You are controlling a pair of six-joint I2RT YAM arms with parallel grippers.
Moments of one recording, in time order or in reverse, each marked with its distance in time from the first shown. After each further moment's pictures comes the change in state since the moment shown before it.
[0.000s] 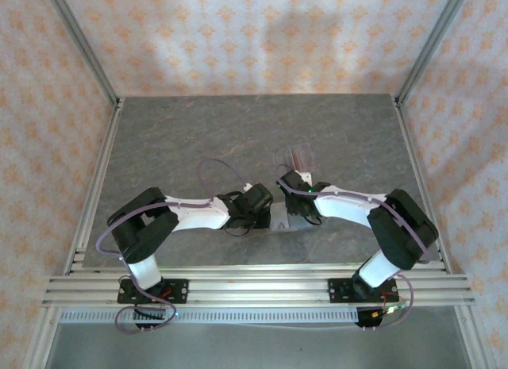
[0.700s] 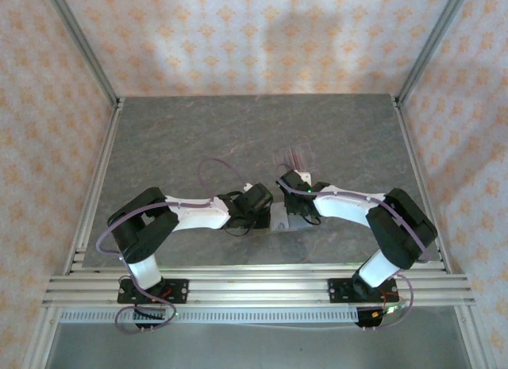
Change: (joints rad) left arm 0.000 0.002 0.006 -0.008 0.000 0.001; right arm 0.000 0.013 -0.001 0.025 -0.022 0.013
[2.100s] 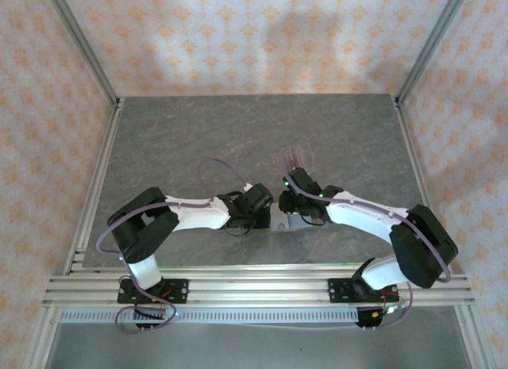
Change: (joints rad) left arm 0.000 0.000 -0.008 0.011 0.000 -0.001; right arm -0.004 -0.176 -0.047 0.056 -0.203 0.044
